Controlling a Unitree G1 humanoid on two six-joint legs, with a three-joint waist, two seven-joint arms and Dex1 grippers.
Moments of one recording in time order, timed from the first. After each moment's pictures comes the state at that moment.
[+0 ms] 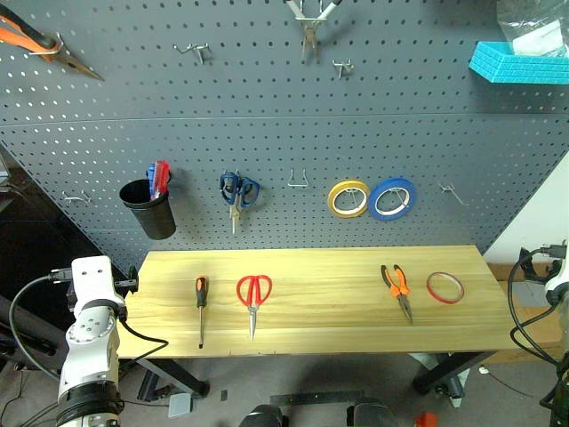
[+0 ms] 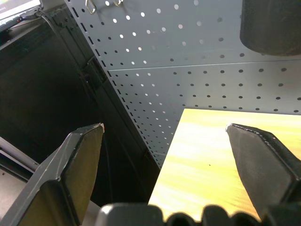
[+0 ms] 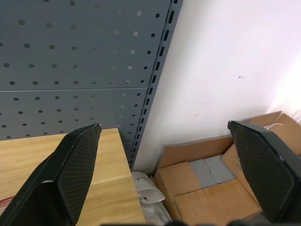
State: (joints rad) left arm -0.13 0.50 0.40 0.43 -0.09 0.09 -0.04; right arm -0.38 -0.75 -0.41 0.99 0.18 -0.19 0.30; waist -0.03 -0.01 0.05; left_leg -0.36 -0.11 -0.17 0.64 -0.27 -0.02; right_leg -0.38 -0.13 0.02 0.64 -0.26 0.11
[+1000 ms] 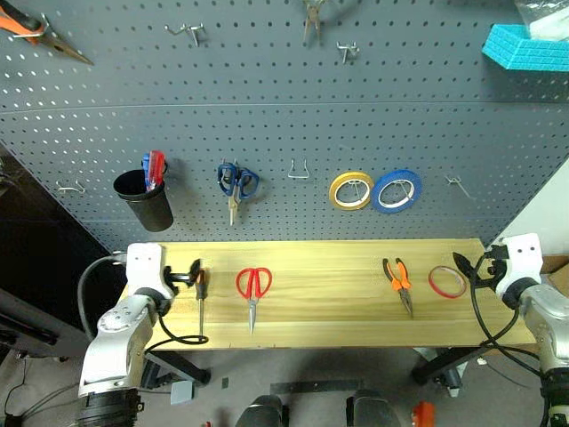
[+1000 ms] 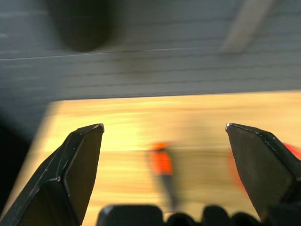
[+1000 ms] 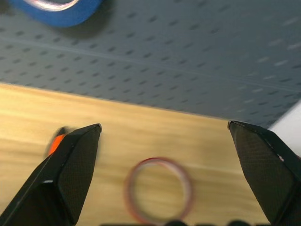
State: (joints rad) left arm -0.06 0.46 0.19 -0.11 -0.26 0.52 -0.34; right arm -0.12 -0.62 -0.27 0.18 0.28 0.35 0.46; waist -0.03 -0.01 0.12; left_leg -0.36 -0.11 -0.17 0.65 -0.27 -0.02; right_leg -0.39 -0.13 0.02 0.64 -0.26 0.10
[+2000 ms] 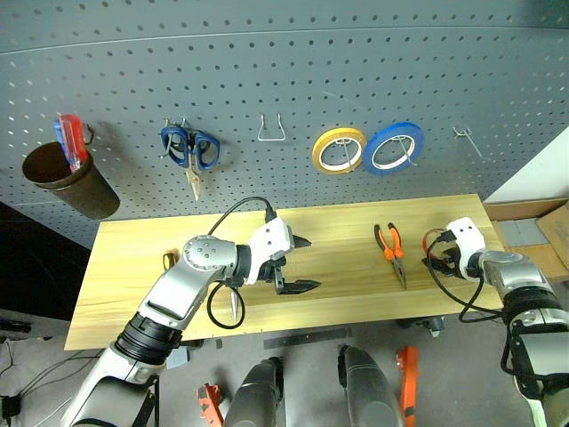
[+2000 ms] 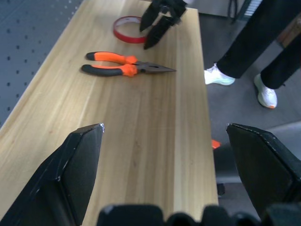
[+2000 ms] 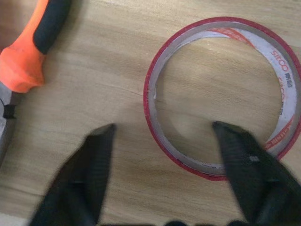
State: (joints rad) left arm -0.47 0.57 -0.32 -0.12 -0.22 0.38 -1.04; right arm -0.71 -0.64 0.05 1.01 0.01 0.33 0.70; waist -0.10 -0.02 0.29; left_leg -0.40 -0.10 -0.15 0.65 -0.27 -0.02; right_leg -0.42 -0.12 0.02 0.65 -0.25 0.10
